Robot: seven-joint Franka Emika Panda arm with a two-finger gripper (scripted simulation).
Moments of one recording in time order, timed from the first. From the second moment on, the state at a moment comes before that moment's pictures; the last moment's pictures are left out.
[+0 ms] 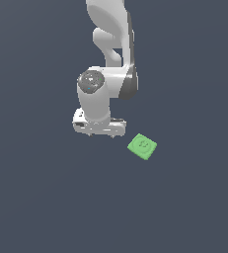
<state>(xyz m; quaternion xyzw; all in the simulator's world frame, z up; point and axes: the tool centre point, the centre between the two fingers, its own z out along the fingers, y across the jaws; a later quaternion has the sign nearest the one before) -0.017 -0.053 0.141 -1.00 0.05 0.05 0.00</state>
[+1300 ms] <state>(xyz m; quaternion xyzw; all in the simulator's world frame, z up) -0.013 0.030 0.116 -0.99 0.16 0.03 0.00</state>
